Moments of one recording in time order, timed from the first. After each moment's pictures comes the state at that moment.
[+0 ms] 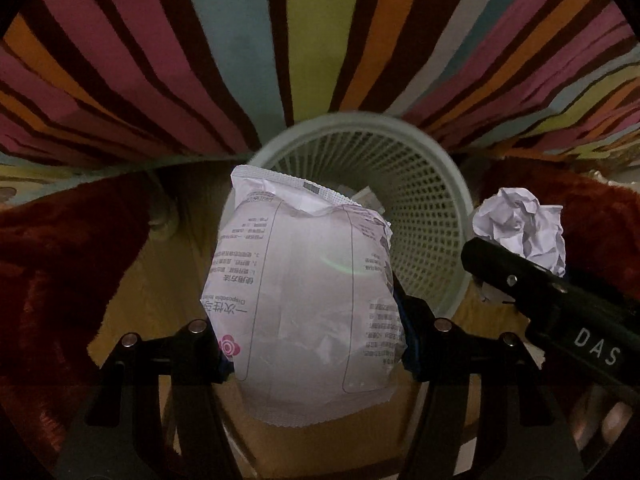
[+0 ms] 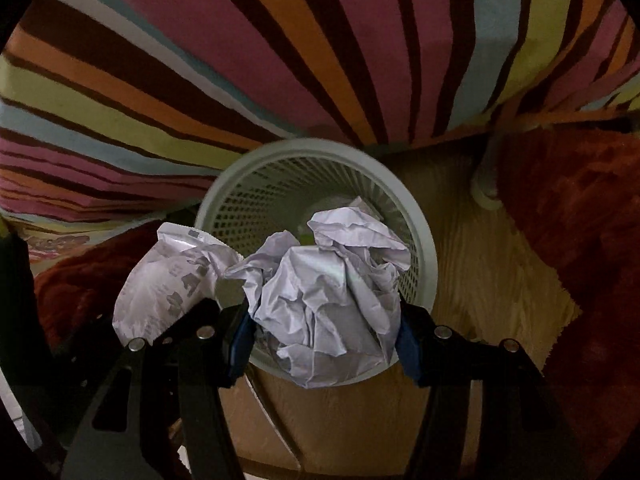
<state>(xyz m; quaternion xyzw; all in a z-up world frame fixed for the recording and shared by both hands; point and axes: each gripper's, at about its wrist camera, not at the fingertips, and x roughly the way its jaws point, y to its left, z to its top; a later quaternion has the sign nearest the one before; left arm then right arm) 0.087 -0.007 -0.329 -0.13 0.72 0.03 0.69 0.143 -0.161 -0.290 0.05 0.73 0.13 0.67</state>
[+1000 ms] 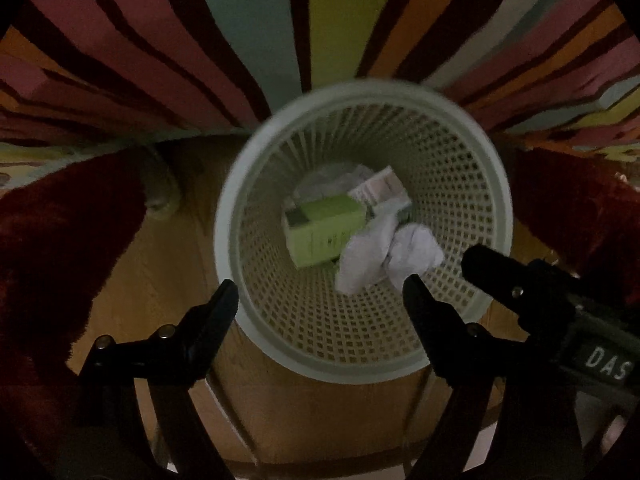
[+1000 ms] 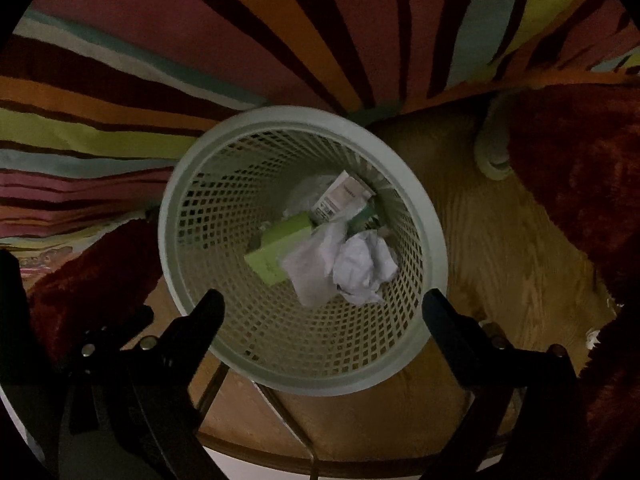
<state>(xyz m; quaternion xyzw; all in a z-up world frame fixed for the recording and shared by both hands) 0.092 -0.005 -0.356 -0.13 0.74 0.06 0.66 0.141 -0.164 -0.330 0.07 0.76 0.11 0.64</state>
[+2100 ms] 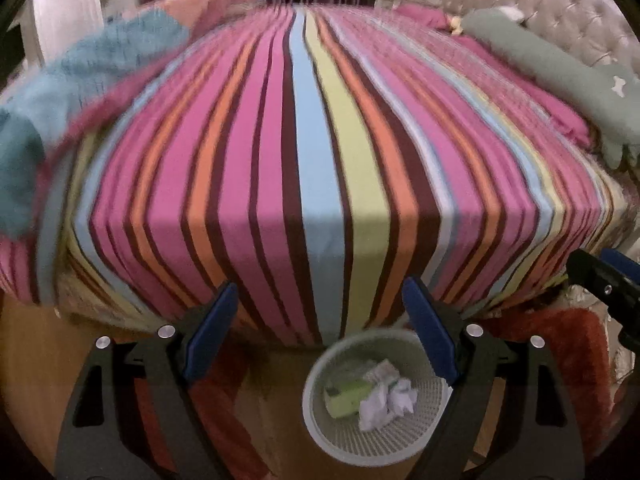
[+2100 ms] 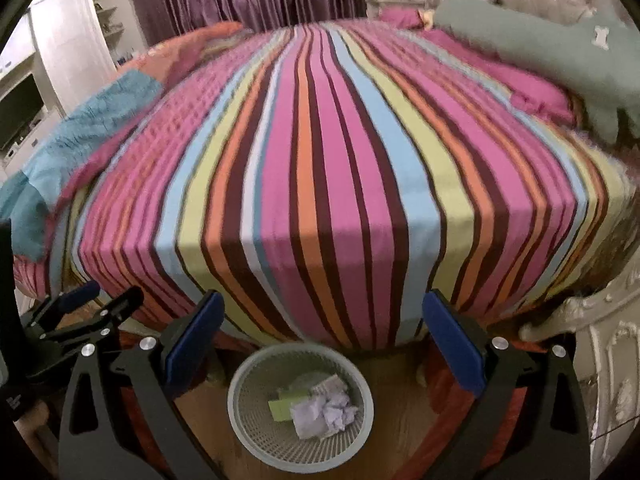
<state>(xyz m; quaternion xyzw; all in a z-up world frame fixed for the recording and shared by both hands) 0.083 0.033 -0.101 -0.06 0.44 0.11 0.89 0.135 -0.179 -0.073 0.00 0.43 0.17 0.89</state>
